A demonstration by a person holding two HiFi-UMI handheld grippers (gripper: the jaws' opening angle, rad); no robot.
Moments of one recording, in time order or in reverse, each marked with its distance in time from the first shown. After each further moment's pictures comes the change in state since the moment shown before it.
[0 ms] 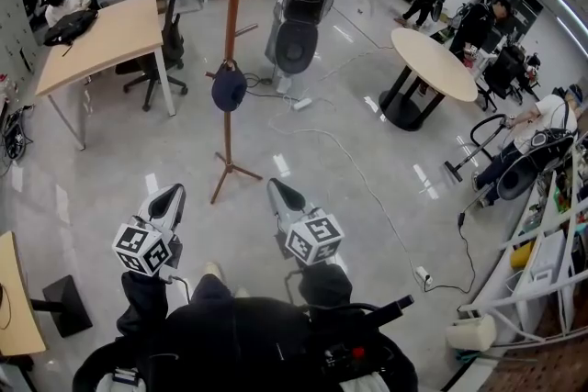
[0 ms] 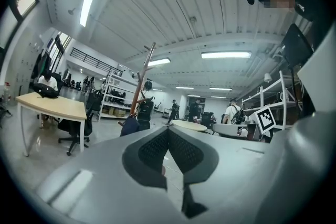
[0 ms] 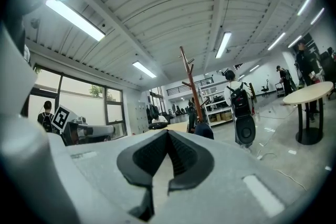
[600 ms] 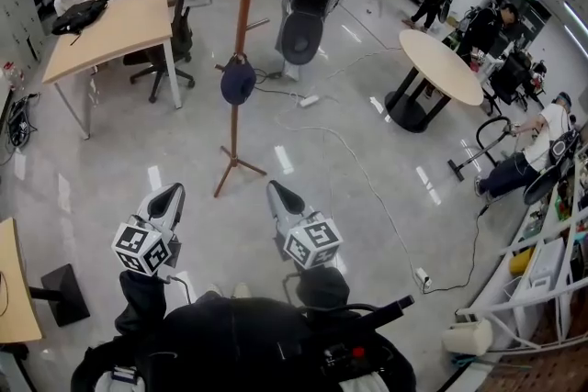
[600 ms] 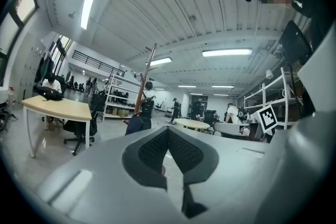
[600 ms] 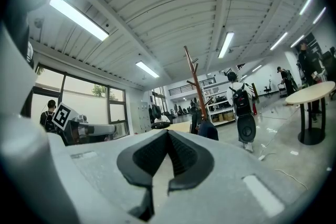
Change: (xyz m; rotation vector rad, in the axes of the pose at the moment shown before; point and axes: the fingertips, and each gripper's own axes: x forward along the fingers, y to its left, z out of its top) left arm -0.025 0.002 -0.003 0.017 0.011 0.034; right arm -0.006 0.023 -0.010 -0.018 -0.001 0.019
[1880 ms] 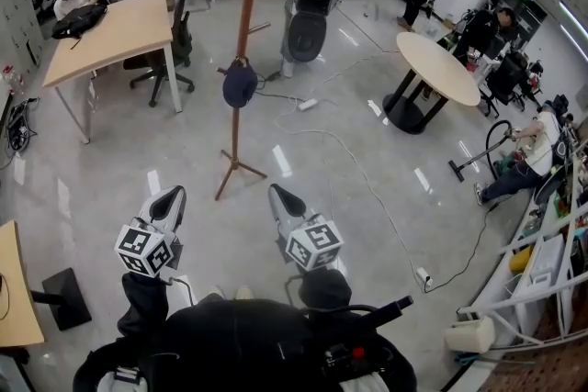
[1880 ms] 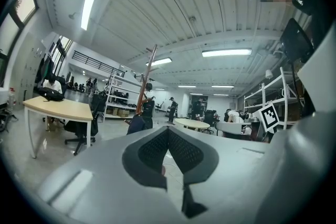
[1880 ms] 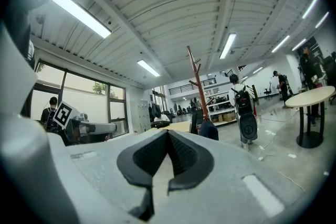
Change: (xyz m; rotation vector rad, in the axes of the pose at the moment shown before) left arm -0.014 0.003 -0.006 0.002 0.002 0.004; right arm -0.007 0.014 -0.004 -0.026 0.010 -0.005
